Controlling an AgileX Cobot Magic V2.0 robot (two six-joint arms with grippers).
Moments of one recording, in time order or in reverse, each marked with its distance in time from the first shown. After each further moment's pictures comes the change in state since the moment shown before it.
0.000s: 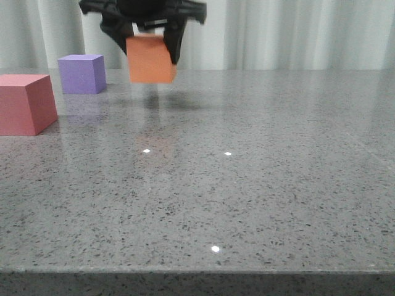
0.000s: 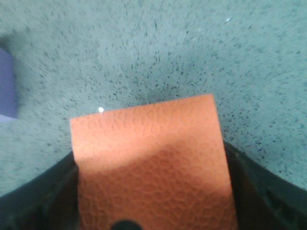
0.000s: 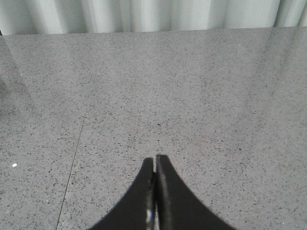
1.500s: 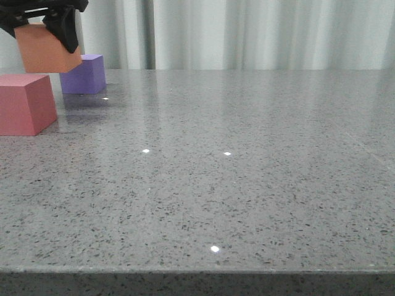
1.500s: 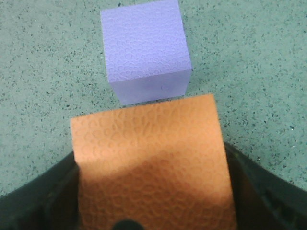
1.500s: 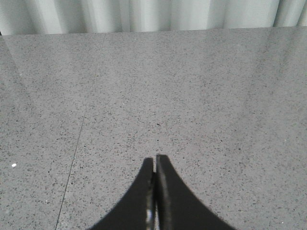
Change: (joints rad) left arm 0.352 -0.226 0.343 -0.203 -0.213 0.349; right arm 0.000 0.000 0.000 0.000 0.000 0.000
